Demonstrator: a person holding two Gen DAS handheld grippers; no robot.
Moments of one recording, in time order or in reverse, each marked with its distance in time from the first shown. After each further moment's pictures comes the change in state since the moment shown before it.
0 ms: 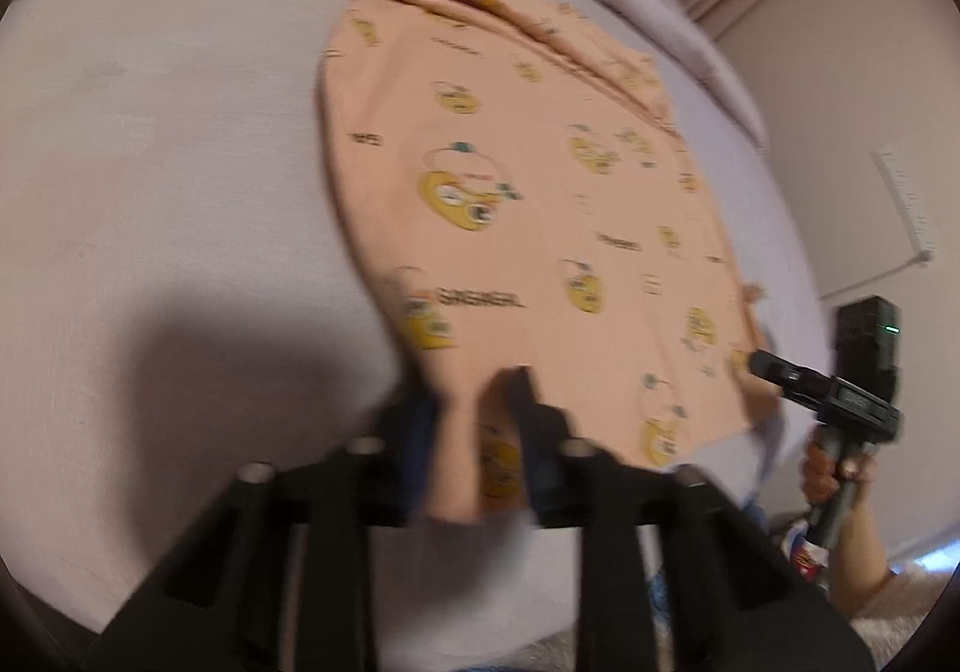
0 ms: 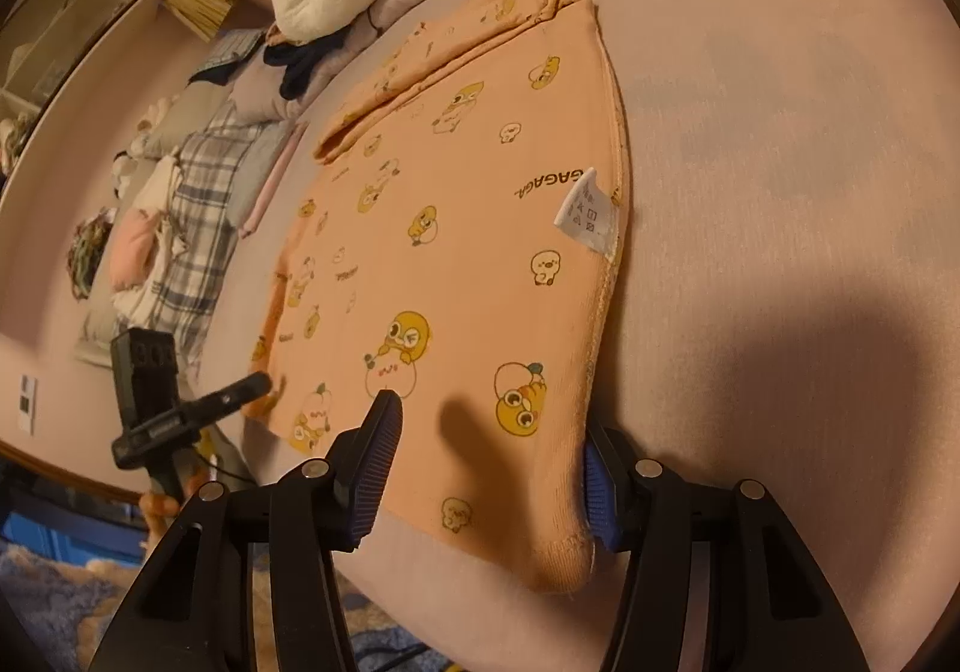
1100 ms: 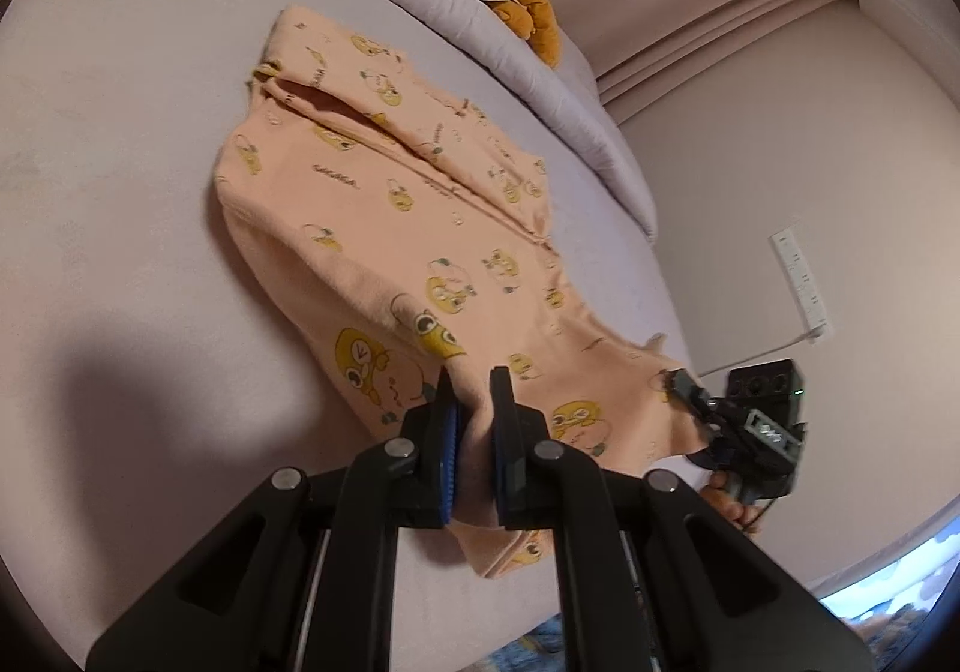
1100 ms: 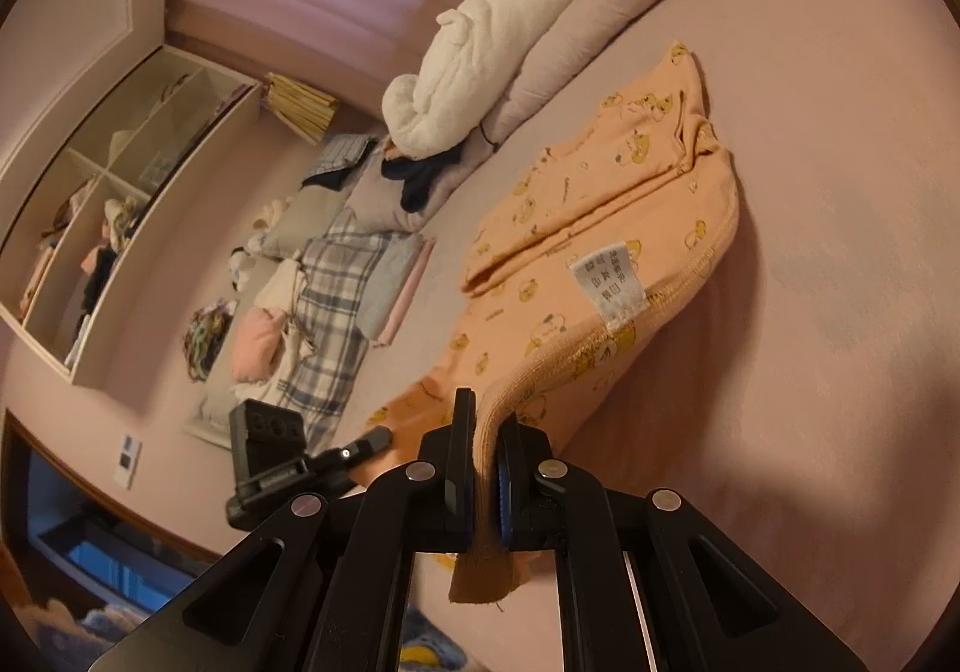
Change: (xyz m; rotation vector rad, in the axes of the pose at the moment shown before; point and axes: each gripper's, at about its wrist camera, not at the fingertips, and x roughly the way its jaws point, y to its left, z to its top) left arm -0.028 -0.017 0.053 -0.095 -0.134 -0.351; right arm -0.028 0.028 0.039 0.038 -0.241 0.328
